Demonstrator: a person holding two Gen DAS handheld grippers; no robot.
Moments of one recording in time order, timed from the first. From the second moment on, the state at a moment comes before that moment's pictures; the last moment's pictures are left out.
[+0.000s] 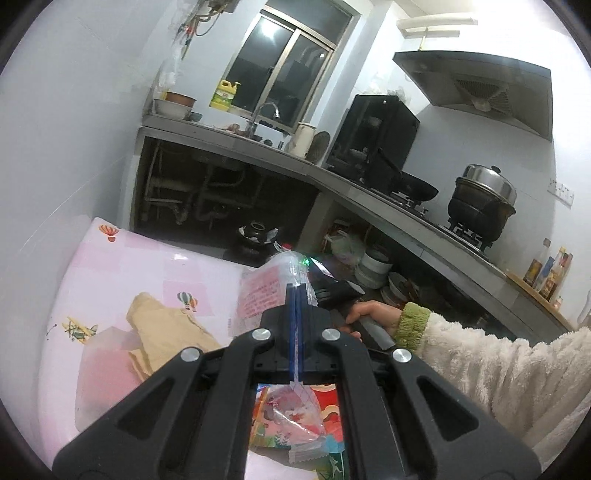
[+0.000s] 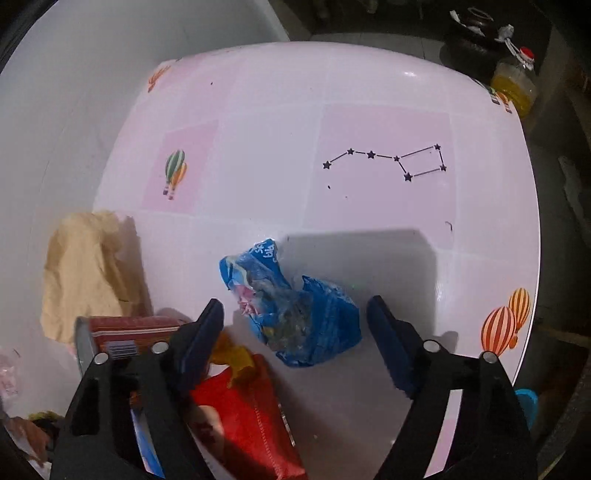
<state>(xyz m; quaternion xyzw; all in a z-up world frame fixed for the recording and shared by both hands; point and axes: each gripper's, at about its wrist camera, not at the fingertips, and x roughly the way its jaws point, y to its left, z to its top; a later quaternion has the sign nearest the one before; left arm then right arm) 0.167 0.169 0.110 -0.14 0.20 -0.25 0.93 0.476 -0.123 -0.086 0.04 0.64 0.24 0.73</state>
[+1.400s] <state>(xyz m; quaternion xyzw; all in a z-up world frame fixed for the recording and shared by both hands) 0.188 -0.288 0.037 0.01 0.45 -0.47 0.76 0.063 -0.511 -0.154 0.47 0.42 -0.12 0.77</state>
